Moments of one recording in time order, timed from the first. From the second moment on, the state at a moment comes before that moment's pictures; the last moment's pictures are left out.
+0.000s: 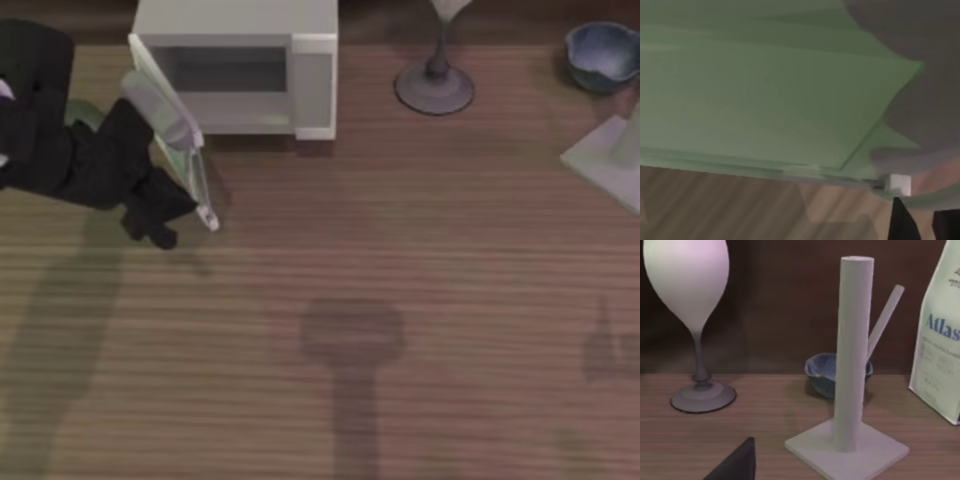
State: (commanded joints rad) left arm -0.15 1.77 1.09 -0.37 0.52 0.68; right arm 0.00 0.00 0.00 0.00 0.00 0.00
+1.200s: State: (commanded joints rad) left arm -0.14 1.78 1.10 -0.40 0.54 0.72; right arm 0.00 0.00 0.00 0.00 0.00 0.00
